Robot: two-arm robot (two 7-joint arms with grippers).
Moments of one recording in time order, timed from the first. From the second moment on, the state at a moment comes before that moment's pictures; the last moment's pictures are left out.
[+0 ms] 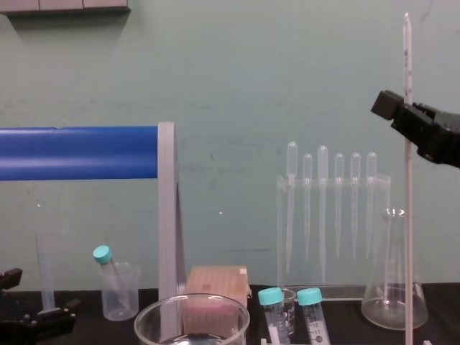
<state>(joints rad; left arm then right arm) -0.20 0.60 0.45 -1.41 -0.25 -0.12 0.03 0.24 0.40 -0.26 -1.47 0.68 -0.37 0.68</state>
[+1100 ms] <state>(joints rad) -0.20 0.60 0.45 -1.41 -0.25 -0.12 0.03 0.28 0.37 -0.31 -1.35 0.65 -0.33 0.69</state>
